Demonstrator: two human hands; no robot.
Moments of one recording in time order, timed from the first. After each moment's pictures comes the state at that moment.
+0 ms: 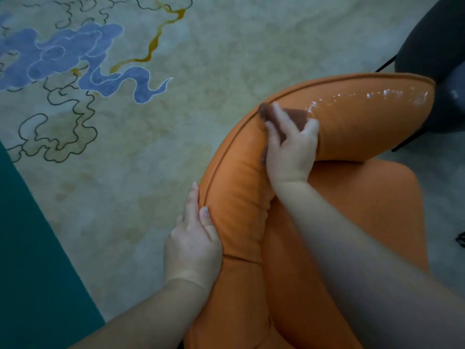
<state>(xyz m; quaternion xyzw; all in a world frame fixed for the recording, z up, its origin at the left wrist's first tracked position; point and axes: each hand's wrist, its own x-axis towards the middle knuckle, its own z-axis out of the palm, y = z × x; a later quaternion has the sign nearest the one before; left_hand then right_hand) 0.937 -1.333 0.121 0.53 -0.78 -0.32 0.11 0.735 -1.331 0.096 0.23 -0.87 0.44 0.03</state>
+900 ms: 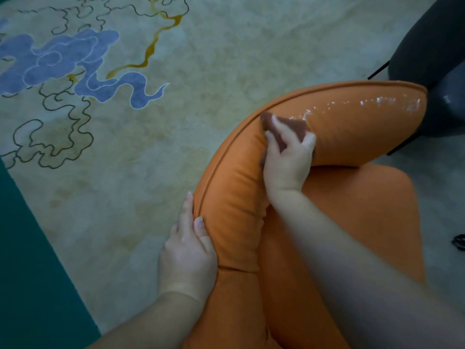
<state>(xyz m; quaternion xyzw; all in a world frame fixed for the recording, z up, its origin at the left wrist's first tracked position) 0.940 -1.340 0.091 0.57 -0.76 -0.32 0.04 0.733 -1.331 0.088 0.17 -0.85 0.49 0.02</state>
